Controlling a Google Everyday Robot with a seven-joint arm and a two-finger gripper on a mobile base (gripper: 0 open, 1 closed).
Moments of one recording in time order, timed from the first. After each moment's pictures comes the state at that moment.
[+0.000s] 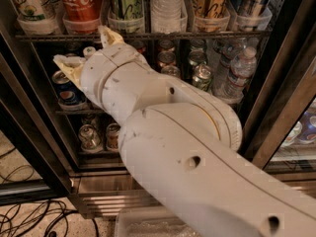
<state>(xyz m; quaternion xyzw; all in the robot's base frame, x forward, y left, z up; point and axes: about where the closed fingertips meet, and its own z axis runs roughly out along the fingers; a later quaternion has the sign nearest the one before) 0.486 0.116 1.037 -0.32 0.64 0.11 0.69</state>
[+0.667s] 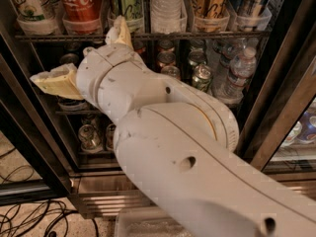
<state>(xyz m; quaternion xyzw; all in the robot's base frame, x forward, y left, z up) 0.484 0.122 1.039 -0.32 0.64 0.11 0.69</state>
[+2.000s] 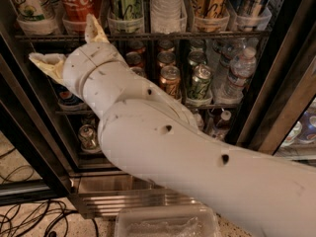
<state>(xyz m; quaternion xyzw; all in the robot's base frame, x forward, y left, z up) 0.510 0.155 1.041 -0.32 0.59 0.12 0.73</state>
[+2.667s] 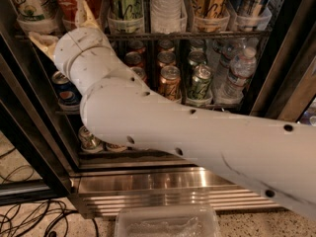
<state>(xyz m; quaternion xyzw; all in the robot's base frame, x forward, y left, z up) 0.553 0.175 1.053 -0.30 0.57 0.09 0.76</state>
